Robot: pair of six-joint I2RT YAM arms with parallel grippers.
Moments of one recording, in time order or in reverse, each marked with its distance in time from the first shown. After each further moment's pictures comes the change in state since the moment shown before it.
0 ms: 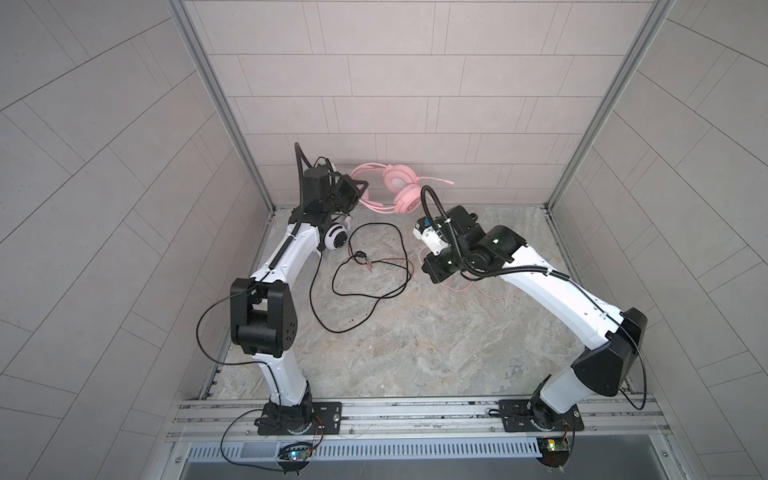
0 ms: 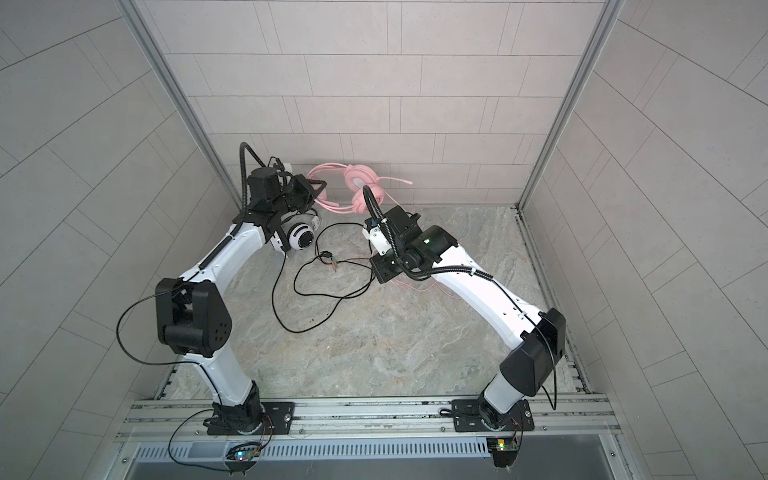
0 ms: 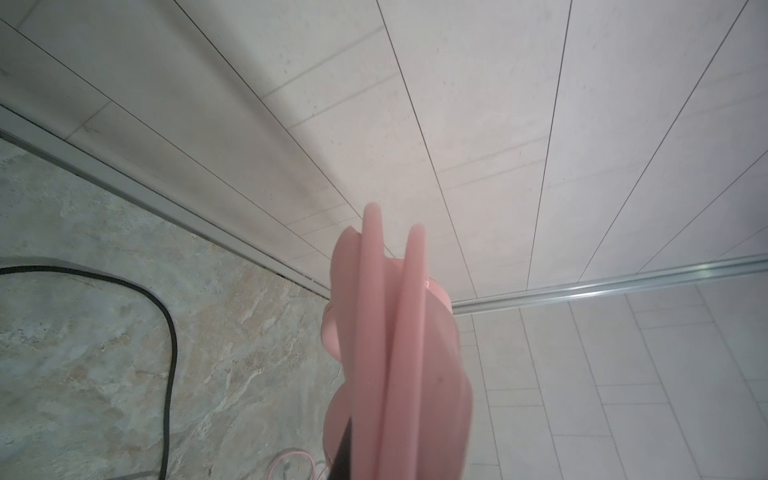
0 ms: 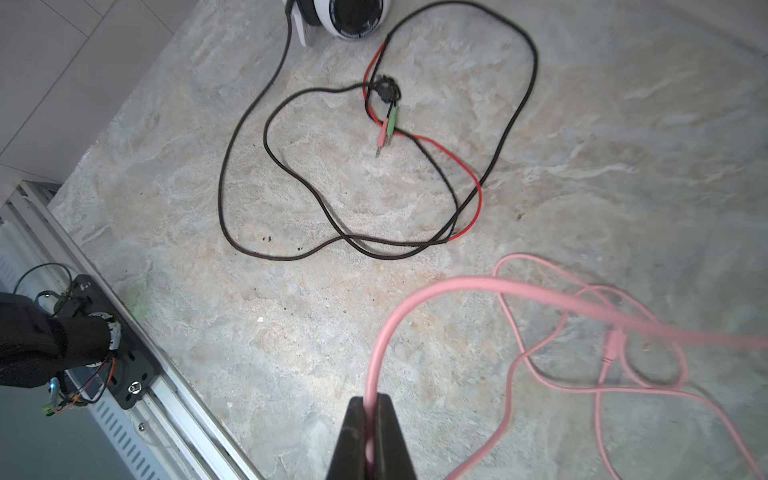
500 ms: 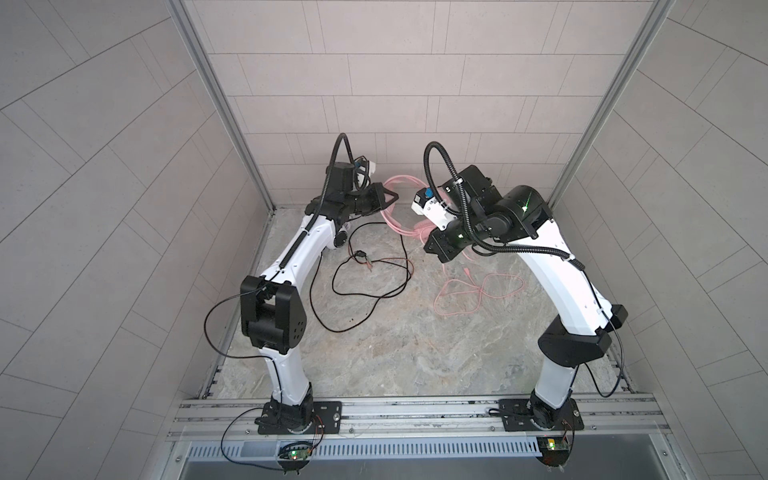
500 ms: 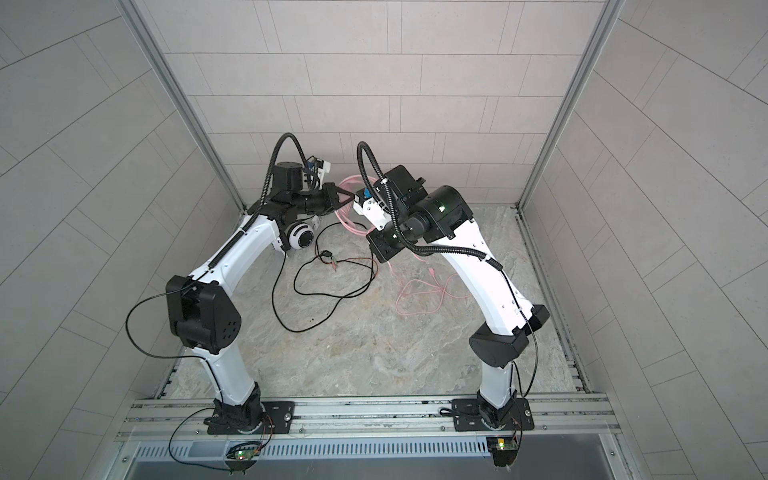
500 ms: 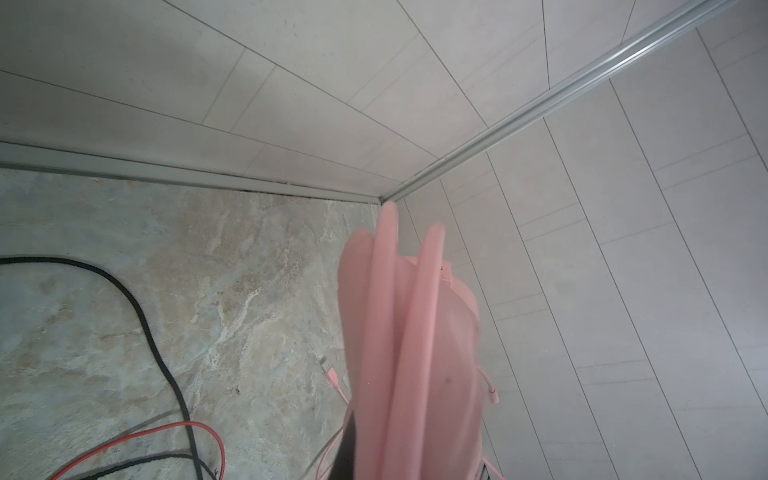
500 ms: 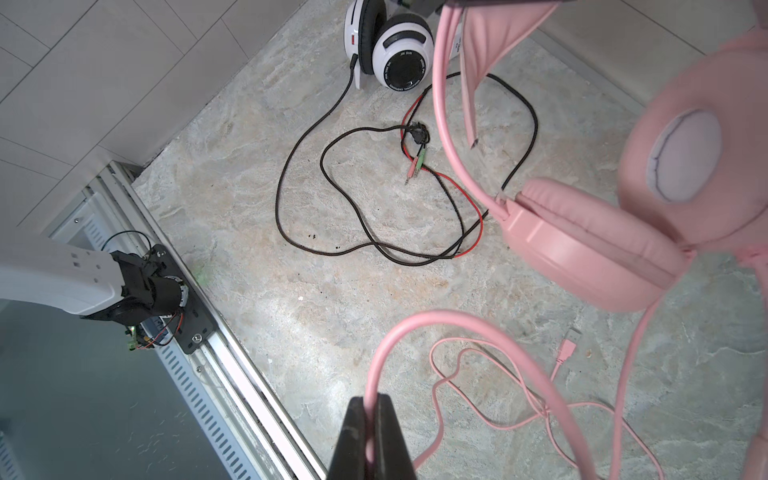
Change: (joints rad) left arm -0.104 0.058 0.175 -0.297 0.211 0.397; right arm -0.010 0.229 0.681 -0.456 -0.084 -0.094
